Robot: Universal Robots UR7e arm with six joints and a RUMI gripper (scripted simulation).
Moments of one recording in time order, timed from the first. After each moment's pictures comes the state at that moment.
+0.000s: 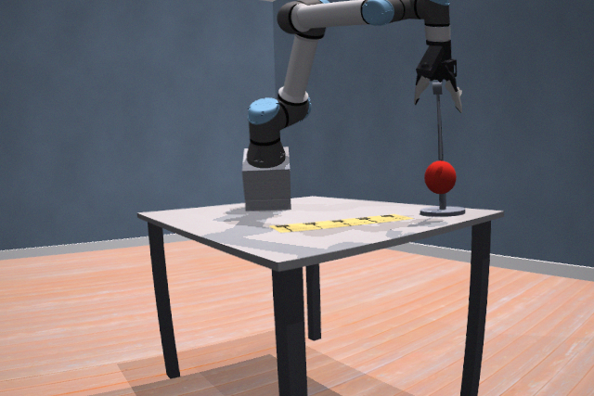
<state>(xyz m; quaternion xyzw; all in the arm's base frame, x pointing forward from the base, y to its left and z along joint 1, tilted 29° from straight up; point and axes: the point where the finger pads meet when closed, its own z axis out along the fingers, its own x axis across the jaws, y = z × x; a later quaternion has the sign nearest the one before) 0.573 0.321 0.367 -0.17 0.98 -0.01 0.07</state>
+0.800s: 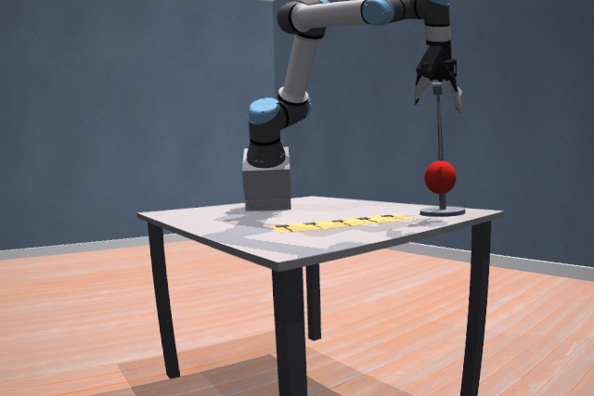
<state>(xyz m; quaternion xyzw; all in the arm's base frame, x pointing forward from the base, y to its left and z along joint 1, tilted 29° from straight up) 0.573 0.321 0.367 -0.17 0.98 -0.01 0.07</state>
